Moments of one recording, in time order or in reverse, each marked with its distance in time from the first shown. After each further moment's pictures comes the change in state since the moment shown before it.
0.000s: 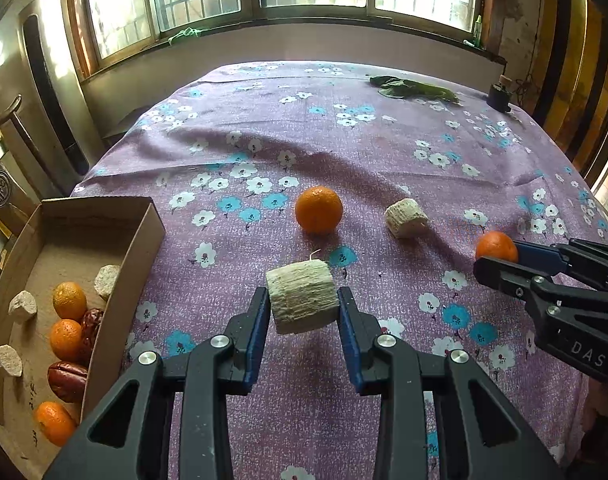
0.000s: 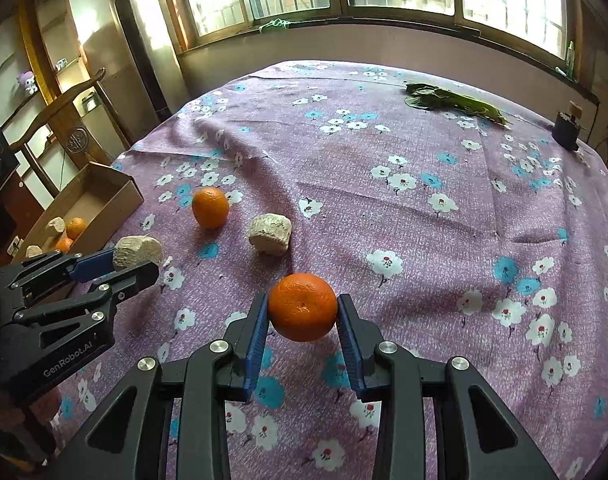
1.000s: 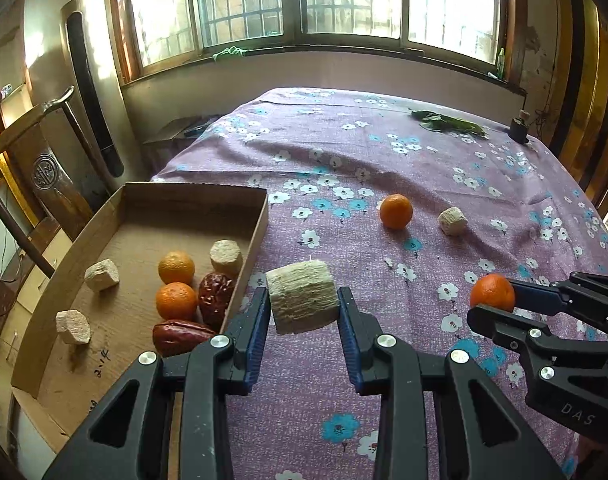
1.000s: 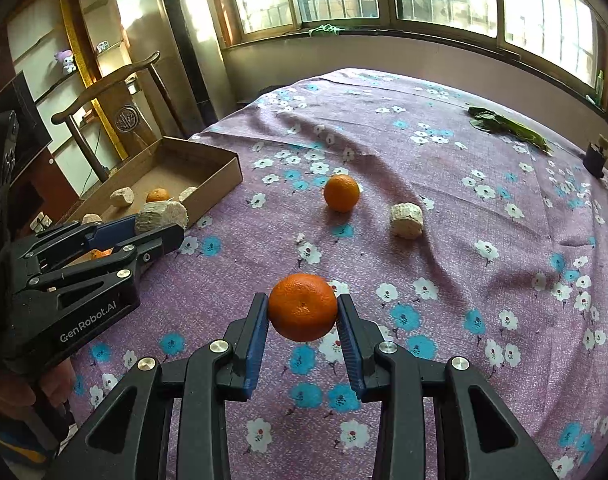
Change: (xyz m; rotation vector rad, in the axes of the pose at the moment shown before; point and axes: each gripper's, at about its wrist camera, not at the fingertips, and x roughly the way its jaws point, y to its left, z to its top) left arm -0.065 0.069 -0.034 -0.072 -0.097 0.083; right arm -0.021 0.103 -0.016 -0.109 -0.010 0.077
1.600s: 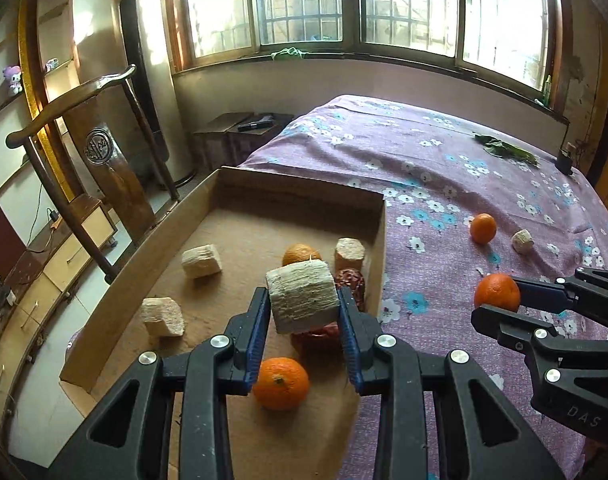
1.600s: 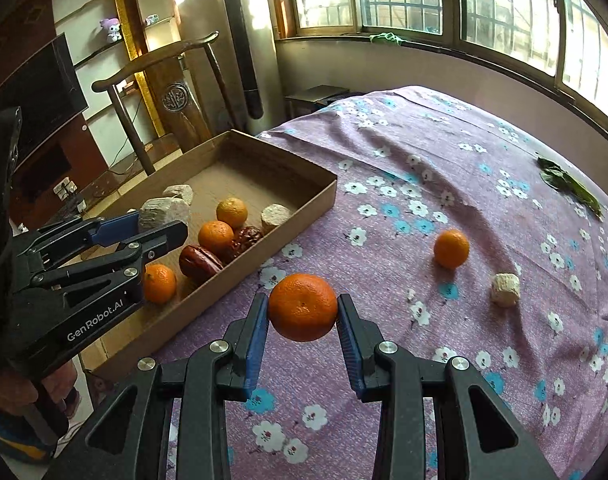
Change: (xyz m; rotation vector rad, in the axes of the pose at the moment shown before) left arm -0.018 0.091 -0.011 -0.113 -0.017 0.120; right arm 0.033 0.084 0.037 -0.155 0.011 0.085
